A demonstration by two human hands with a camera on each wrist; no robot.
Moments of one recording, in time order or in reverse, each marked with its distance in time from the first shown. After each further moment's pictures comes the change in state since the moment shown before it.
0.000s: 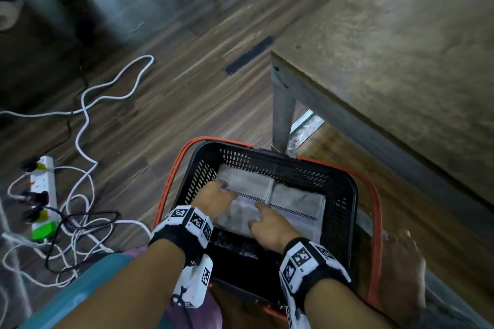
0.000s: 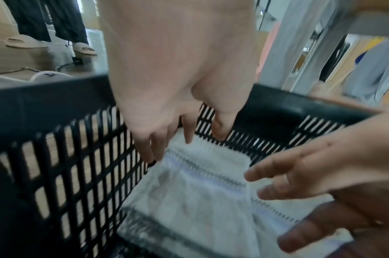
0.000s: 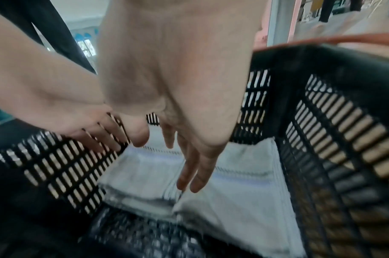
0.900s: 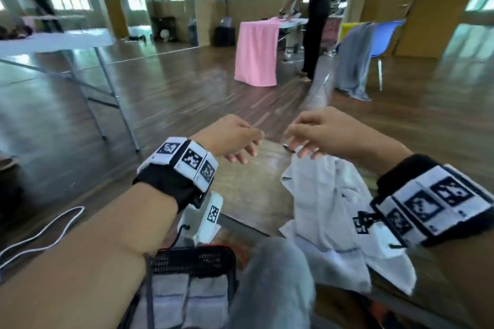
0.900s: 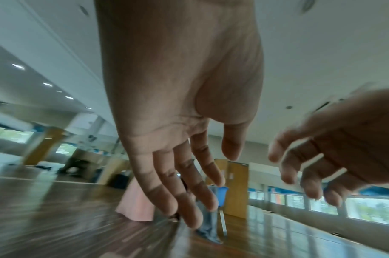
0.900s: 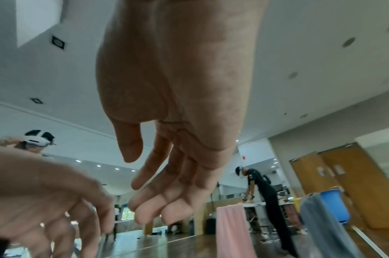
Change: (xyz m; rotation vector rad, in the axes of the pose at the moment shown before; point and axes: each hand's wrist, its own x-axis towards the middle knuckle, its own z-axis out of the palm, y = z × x) left_hand -0.401 0.345 -0.078 0.030 -0.061 0.959; right_hand -0.525 -0.052 -0.225 -0.048 0.948 -0.512
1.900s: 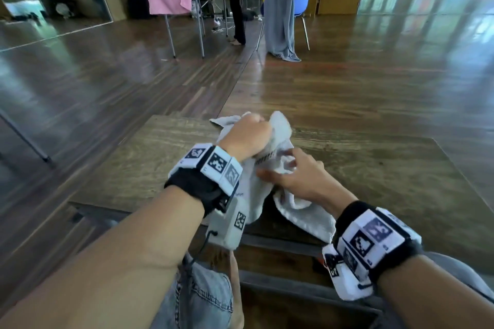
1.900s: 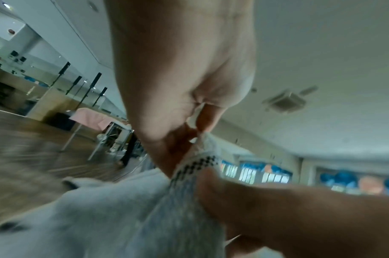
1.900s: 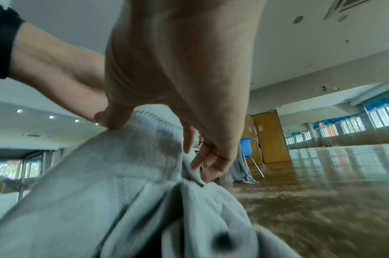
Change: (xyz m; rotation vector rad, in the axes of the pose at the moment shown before) left_hand 0.062 0.058 0.207 0.009 -0.119 0.155; right_hand -0.062 0.207 0.016 0.042 0.206 0.368
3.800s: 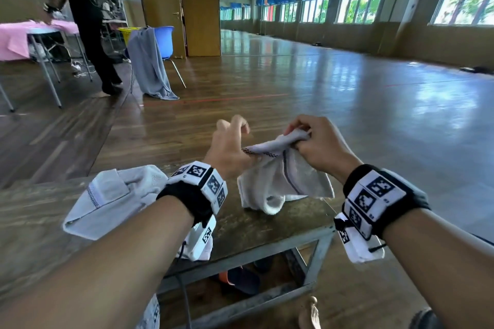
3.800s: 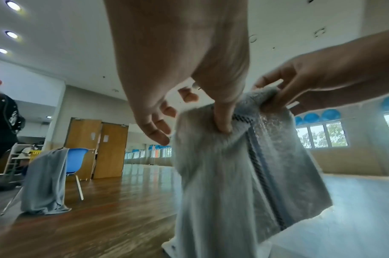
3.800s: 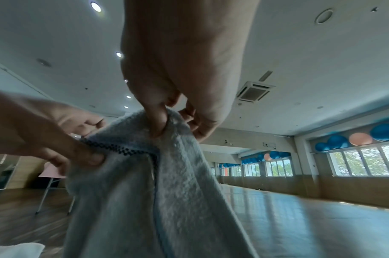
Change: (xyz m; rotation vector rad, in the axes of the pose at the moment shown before) left_hand -0.013 0.129 0.163 0.072 -0.140 0.695; right_hand -0.149 0.060 -0.231 -0.203 0.771 -0.075
